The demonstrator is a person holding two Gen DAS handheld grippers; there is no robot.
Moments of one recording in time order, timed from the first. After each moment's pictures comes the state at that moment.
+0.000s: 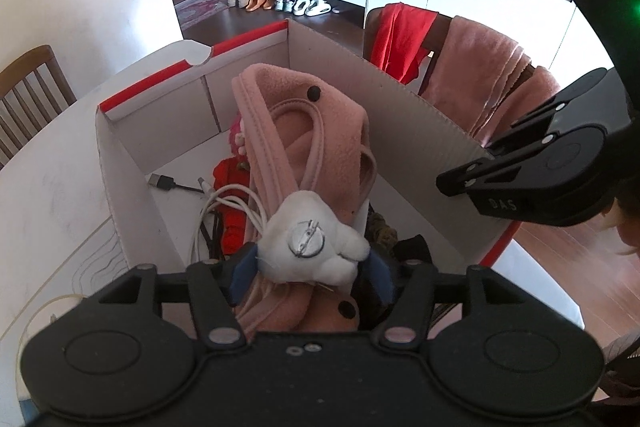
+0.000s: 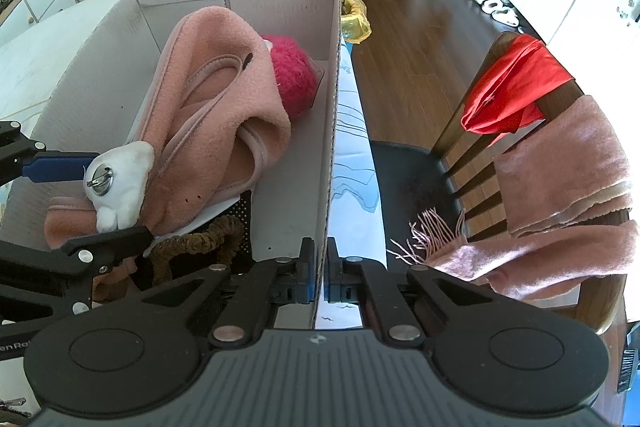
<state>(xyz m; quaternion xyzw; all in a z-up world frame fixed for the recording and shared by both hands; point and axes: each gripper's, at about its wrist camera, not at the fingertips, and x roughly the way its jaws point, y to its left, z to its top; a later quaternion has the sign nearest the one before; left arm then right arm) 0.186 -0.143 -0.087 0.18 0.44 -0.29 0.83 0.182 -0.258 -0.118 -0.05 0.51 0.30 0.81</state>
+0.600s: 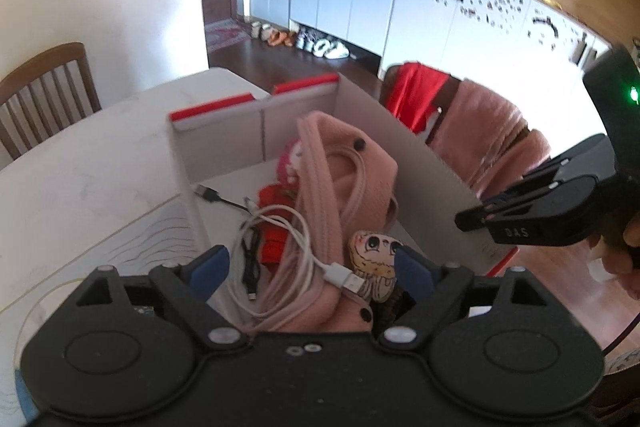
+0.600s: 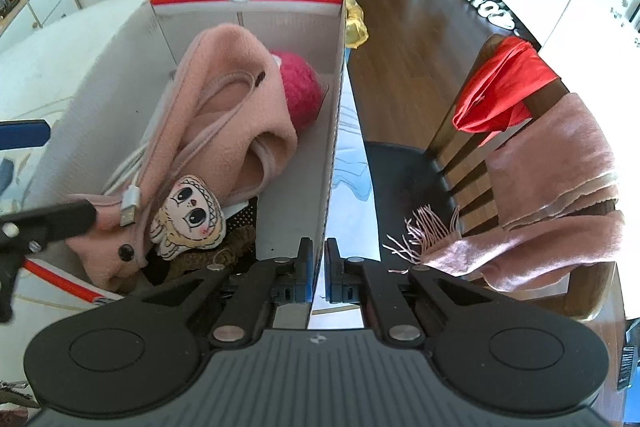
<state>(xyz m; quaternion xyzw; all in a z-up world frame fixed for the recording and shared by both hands) 0.167 -0.091 -0.042 0.10 0.40 -0.28 0.87 0.168 -0.275 -0.107 -0.04 0.50 0.30 0.81</state>
